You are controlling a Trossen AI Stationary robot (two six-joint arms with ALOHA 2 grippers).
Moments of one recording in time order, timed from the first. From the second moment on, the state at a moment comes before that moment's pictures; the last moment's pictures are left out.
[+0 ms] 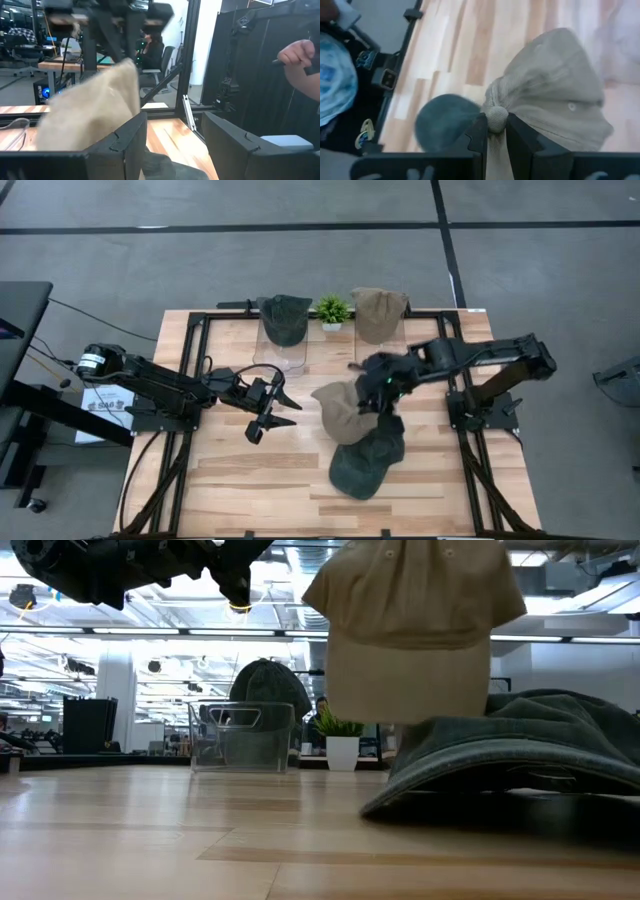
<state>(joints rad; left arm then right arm) -0.13 1.27 0.44 0.95 0.24 -0.08 0.14 1.47 1.57 -1.02 -0.15 0.00</state>
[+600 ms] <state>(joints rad) -0.13 1.27 0.44 0.90 0.24 -0.09 -0.20 1.34 1.57 -1.04 -0.08 -0.44</state>
